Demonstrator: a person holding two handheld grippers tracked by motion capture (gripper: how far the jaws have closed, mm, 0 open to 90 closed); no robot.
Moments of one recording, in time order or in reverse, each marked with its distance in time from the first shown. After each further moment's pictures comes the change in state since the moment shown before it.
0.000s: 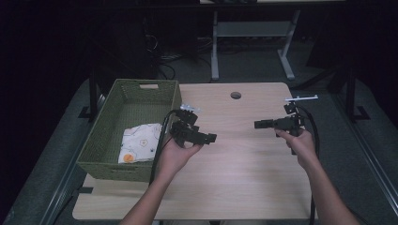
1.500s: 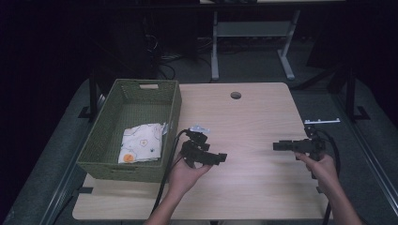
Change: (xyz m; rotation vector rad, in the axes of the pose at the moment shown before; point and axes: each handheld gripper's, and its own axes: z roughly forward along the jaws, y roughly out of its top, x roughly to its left) left arm -0.028 -0.047 0.029 -0.002 -0.084 0.011; right arm -0.018 -0.071 -0.045 -0.003 -0.032 0.037
